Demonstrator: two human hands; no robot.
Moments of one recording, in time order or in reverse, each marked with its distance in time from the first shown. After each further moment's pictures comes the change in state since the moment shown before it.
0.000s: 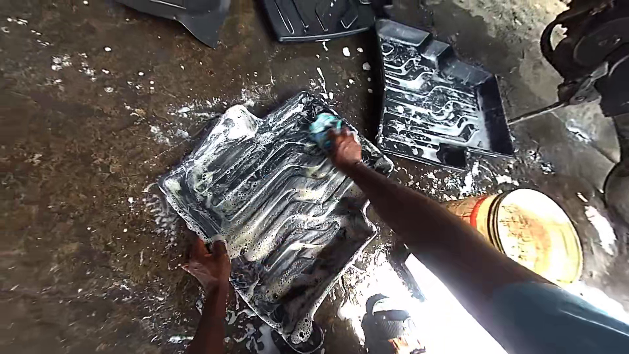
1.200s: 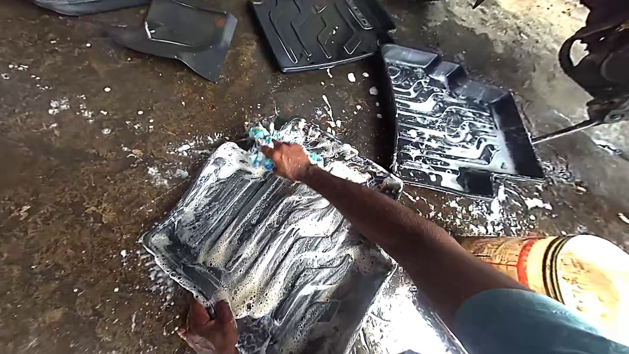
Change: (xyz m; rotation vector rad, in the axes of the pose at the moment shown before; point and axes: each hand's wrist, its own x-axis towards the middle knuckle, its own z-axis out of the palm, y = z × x) left_hand -0.008 -0.008 0.007 0.068 0.107 0.087; right_hand 0.078 -0.144 0.011 -0.049 -0.111 -0.605
